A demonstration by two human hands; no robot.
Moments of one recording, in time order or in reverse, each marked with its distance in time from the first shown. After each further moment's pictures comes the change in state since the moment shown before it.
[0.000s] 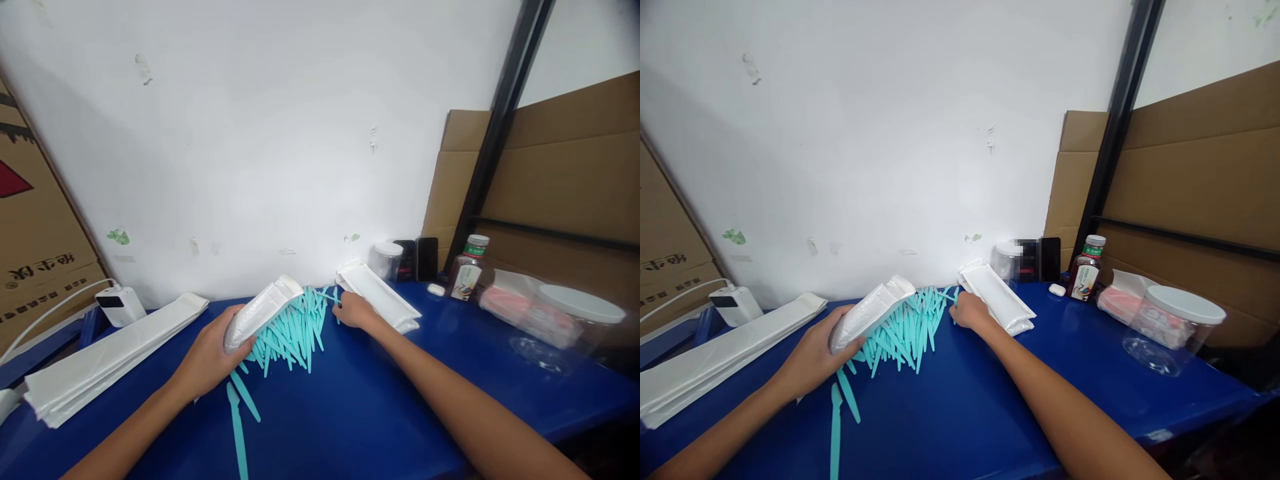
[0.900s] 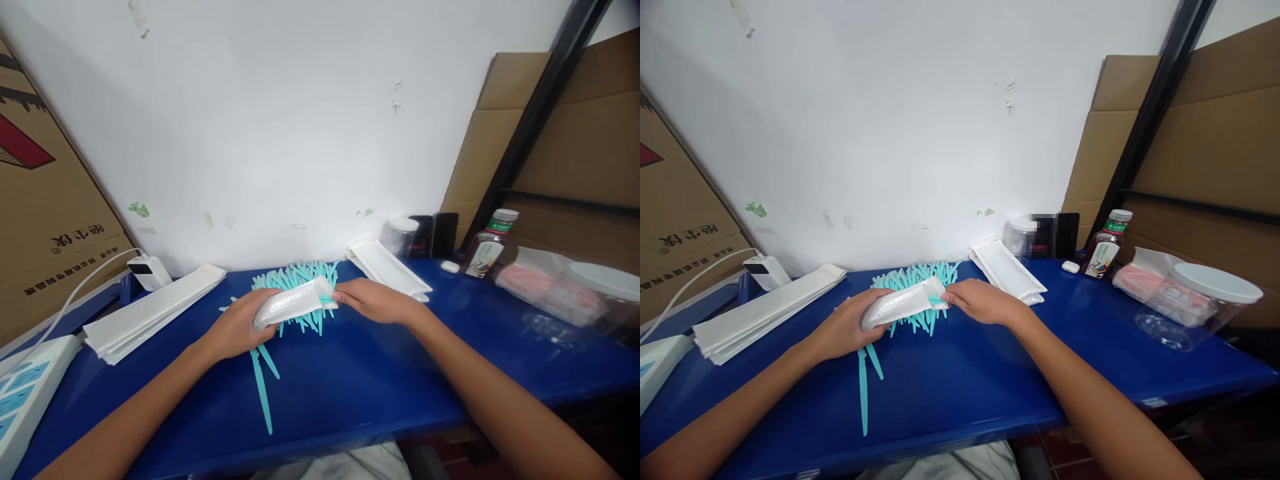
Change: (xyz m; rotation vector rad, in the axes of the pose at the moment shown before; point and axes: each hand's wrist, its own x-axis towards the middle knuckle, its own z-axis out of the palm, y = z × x) left_hand -0.007 0.016 0.003 0.071 -0.228 0.194; right_hand -0.076 0.004 -0.045 0.285 -0.143 -0.755
